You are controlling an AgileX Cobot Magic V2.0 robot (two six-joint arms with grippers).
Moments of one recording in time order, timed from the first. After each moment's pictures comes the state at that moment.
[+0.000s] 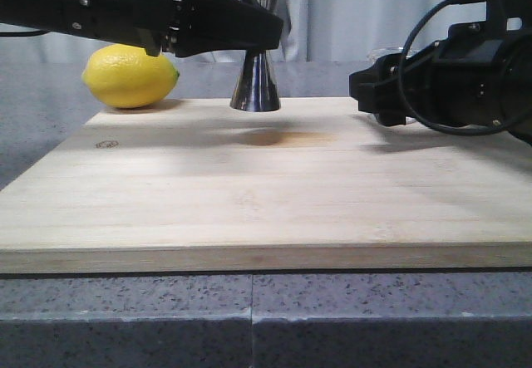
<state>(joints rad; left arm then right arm) -0.35 1.80 -1.11 -1.67 1.16 2.11 0.33 1.67 -0.52 0.00 -0.99 -0.07</state>
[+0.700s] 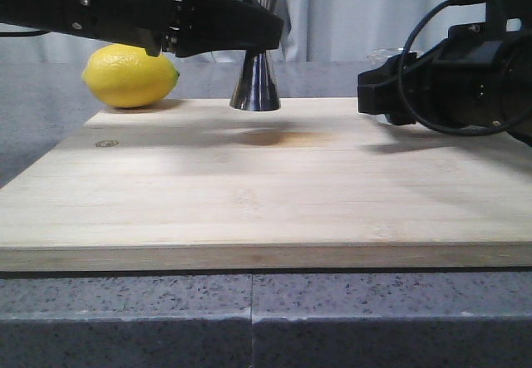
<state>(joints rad) -0.35 1.80 -1.11 -1.67 1.16 2.11 0.33 1.67 -0.52 0.00 -0.98 -0.07</state>
